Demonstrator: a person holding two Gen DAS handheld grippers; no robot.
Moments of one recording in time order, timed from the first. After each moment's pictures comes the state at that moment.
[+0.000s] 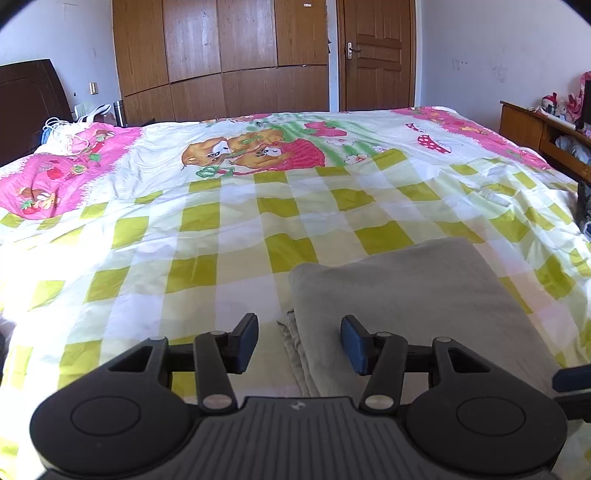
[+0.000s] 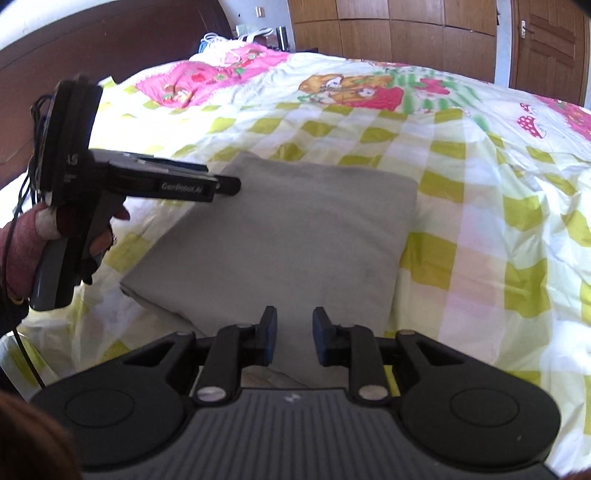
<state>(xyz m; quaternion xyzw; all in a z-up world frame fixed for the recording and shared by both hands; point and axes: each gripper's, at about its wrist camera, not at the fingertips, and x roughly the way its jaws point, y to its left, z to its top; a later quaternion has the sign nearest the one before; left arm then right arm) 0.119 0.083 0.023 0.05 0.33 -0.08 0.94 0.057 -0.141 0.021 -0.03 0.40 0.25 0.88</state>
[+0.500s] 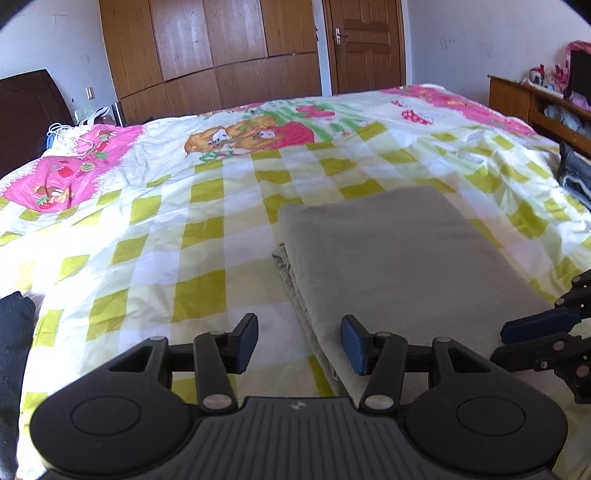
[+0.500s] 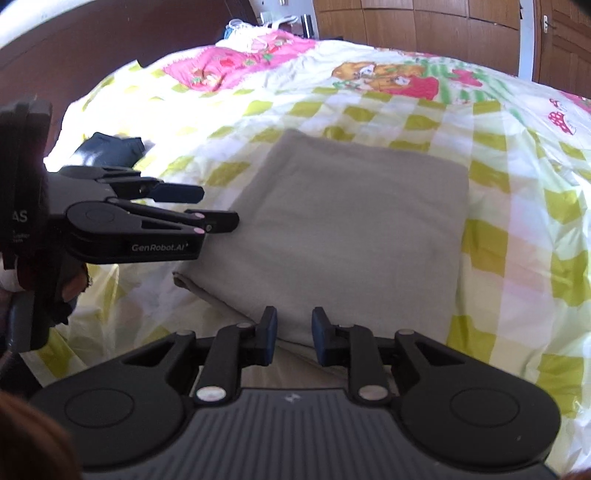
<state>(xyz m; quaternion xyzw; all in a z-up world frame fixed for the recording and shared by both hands) 0.054 0.081 0.022 0.09 0.34 -0.08 0.93 0.042 -0.110 0.016 -0.03 0.41 0.28 0.87</state>
